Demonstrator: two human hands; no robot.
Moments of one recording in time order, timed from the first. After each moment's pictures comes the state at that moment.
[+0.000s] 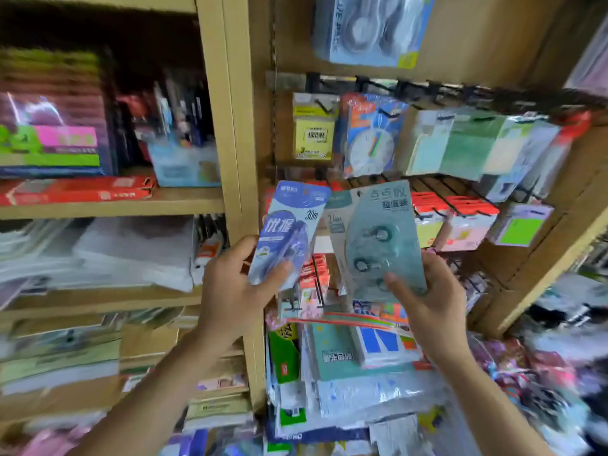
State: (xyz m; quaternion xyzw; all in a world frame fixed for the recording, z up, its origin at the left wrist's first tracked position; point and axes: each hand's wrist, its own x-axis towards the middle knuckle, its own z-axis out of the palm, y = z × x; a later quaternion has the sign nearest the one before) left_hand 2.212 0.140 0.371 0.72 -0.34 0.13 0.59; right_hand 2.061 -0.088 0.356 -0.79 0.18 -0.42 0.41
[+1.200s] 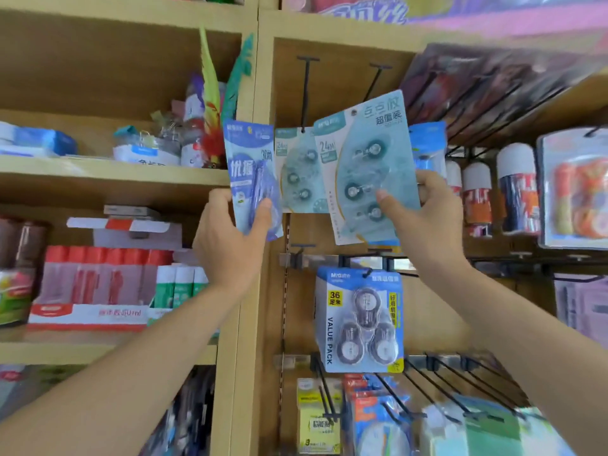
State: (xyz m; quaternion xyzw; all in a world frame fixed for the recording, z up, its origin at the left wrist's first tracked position) left_hand 2.331 0.068 0.766 0.50 -0.26 0.59 0.58; right_hand 2.187 -0.125 0.800 -0.65 -0.06 -0.67 0.35
